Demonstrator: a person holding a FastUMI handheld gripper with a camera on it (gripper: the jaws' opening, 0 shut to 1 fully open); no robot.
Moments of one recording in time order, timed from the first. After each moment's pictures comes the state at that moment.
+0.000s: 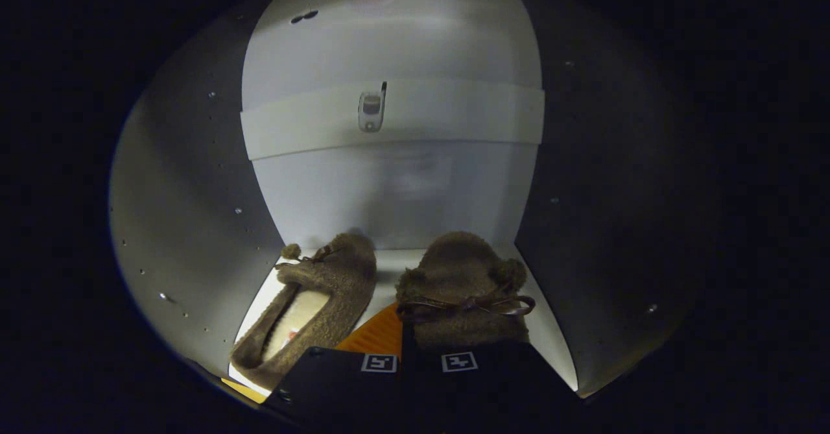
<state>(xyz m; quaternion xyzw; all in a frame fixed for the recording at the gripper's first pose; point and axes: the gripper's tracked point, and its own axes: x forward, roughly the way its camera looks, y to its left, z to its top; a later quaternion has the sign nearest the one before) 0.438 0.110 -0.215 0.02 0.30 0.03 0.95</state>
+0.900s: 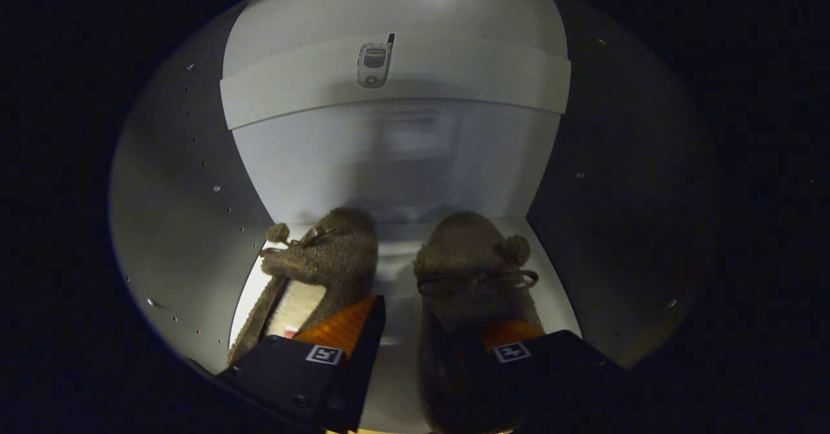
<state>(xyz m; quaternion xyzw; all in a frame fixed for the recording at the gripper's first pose) 0.420 0.117 -0.232 0.00 0.38 0.02 0.93</state>
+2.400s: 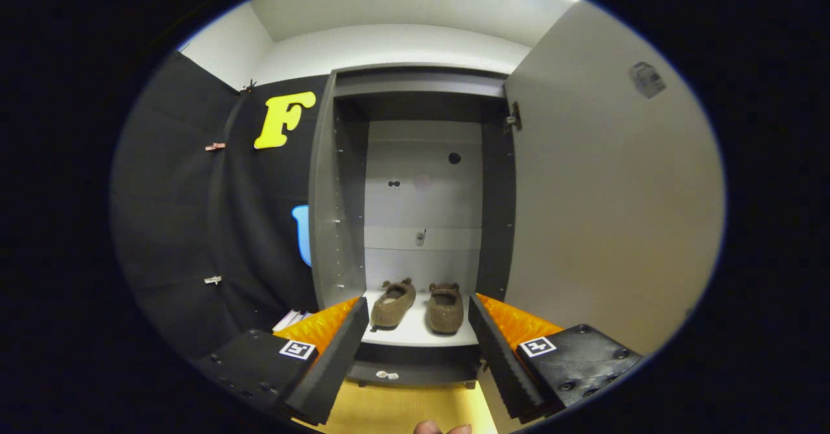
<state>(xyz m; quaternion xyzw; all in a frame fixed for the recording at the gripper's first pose) 0.070 0.098 0.021 0.03 0.04 0.07 1.00</state>
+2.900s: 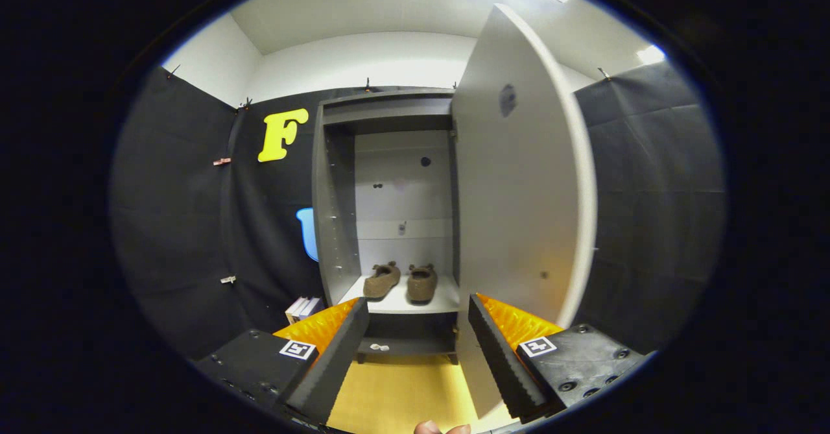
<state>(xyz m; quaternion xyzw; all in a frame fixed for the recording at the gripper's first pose) -0.050 -0.009 0.033 0.05 0.05 0.05 1.00</state>
